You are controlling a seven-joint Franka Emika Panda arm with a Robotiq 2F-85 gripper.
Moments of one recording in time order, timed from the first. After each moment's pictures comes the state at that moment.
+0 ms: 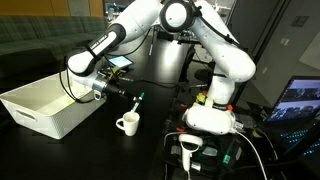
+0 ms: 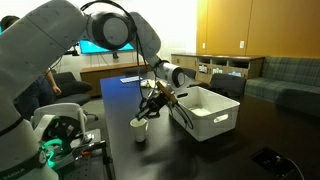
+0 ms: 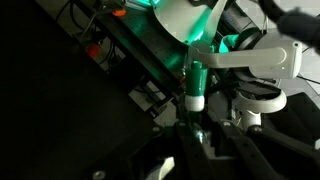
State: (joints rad) arm 0.14 0.90 0.19 -1.44 -0.04 1.14 -0.56
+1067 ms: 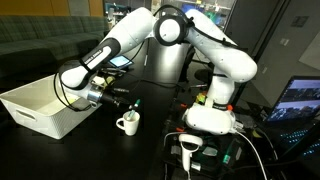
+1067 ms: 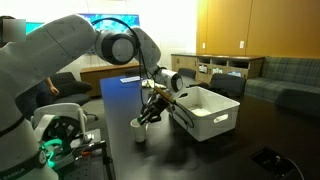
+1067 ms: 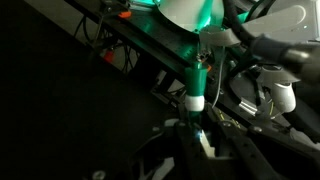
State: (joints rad) arm 0.21 1.06 0.19 -1.27 -0.10 1.10 -0.35
